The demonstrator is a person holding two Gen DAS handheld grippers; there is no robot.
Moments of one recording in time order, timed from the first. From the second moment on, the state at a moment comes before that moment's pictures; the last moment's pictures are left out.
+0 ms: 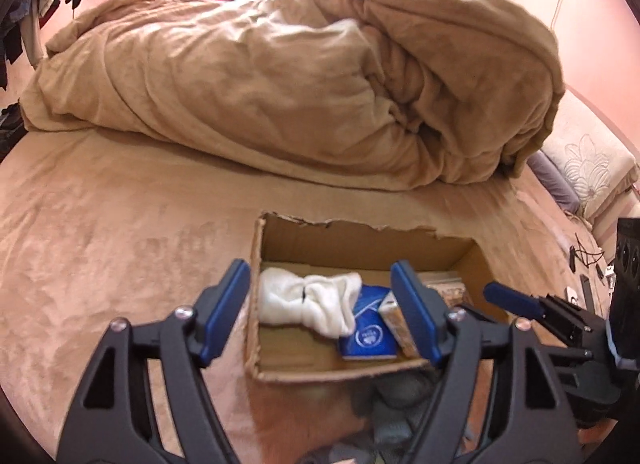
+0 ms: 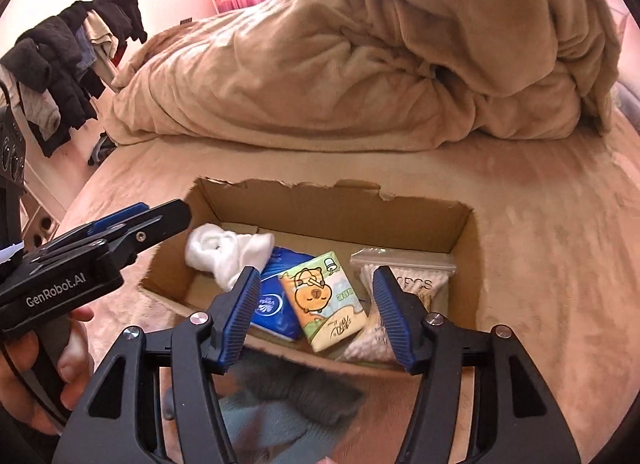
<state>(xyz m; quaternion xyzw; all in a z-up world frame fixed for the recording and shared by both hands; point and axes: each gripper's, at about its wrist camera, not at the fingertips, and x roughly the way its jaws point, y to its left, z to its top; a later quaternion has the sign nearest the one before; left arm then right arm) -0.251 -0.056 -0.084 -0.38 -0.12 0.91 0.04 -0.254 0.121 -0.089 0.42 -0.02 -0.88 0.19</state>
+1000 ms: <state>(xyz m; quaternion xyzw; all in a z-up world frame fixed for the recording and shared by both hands) -0.091 -0.050 -0.027 -0.34 -0.13 0.93 0.06 -0.111 0.152 -0.022 0.37 -0.02 -0.91 0.18</state>
